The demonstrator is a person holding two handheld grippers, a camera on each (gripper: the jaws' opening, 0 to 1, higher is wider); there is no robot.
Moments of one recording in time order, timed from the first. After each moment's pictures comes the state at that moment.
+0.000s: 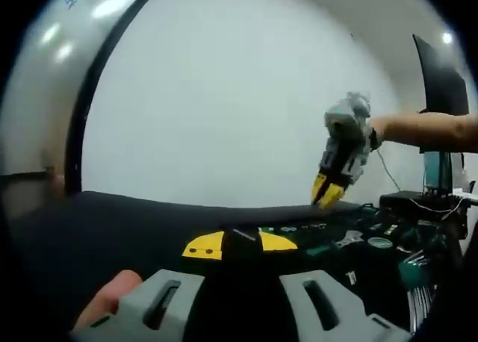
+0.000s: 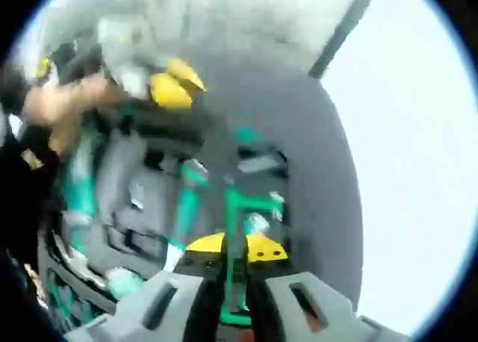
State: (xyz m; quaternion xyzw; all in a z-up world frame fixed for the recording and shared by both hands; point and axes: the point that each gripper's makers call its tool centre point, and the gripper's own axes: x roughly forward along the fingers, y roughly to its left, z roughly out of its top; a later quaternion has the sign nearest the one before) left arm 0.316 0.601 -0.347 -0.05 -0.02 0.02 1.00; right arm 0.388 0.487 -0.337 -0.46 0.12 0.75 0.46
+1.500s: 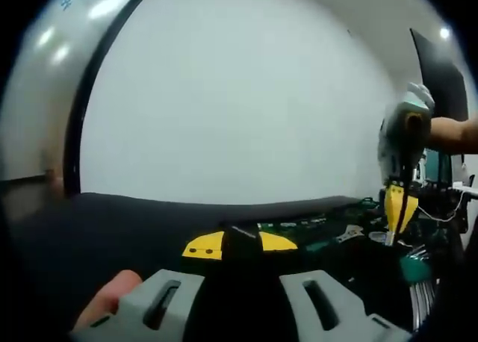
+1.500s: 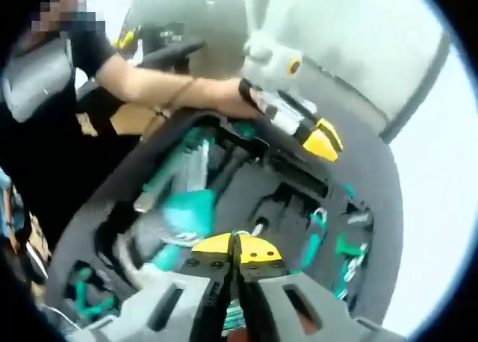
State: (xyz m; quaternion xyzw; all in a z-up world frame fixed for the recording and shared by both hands) left arm 0.316 0.598 -0.350 -0.04 -0.01 0.02 1.00; right arm 0.284 0.399 -0.357 -0.42 0.09 0.84 0.34
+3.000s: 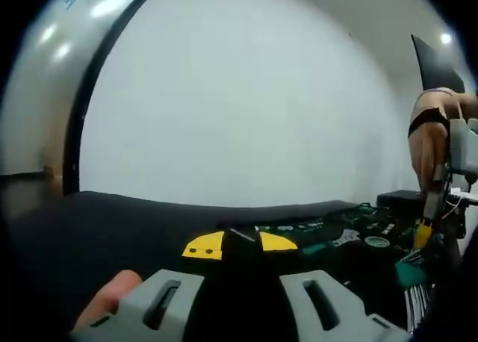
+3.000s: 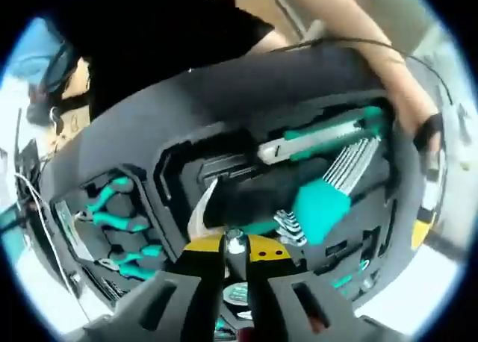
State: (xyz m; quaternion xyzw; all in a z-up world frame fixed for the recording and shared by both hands) left arm 0.314 0.597 -0.348 -0.05 -0.02 0.01 1.00; right arm 0.268 0.340 -0.418 -0.74 -0.04 0.67 -0.02
